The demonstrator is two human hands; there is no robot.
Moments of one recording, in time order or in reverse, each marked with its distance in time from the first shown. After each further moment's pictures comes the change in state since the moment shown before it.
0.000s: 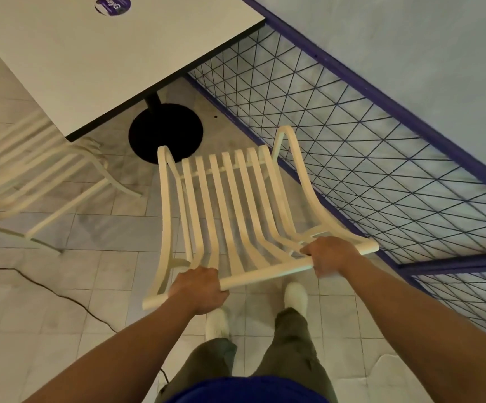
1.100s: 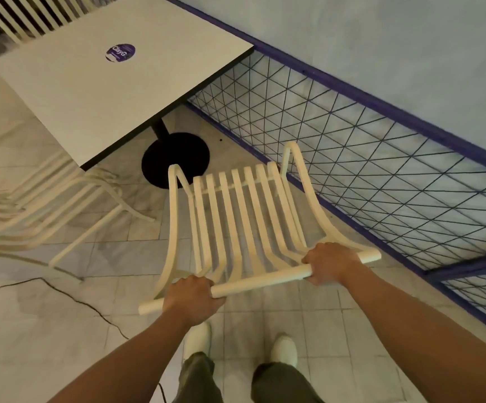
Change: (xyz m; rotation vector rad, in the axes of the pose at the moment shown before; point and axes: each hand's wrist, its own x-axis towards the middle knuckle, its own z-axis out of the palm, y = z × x) left_hand -0.015 -0.007 -0.003 0.177 0.137 -0.076; right_hand -0.013 -0.012 0.015 0.078 0.116 0.008
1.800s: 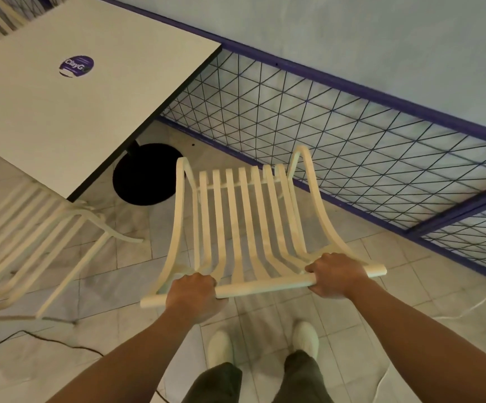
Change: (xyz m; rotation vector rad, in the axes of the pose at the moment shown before) left_hand 0.033 -0.097 -0.020 0.145 -0.022 0.243; right_hand -0.008 -0.104 0.021 0.153 0.039 0.239
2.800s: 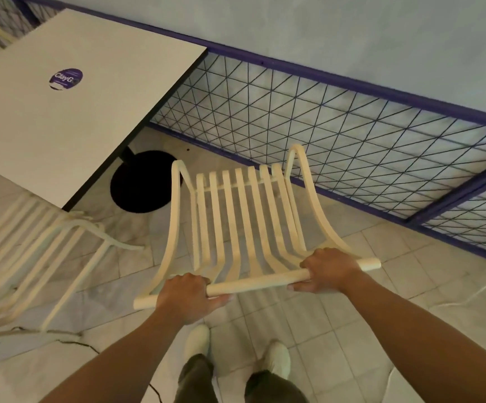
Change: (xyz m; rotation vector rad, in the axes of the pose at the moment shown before) left_hand -0.005 -0.016 0.001 -0.023 0.070 0.051; right_hand -0.001 -0.006 0.014 0.028 0.048 -0.020
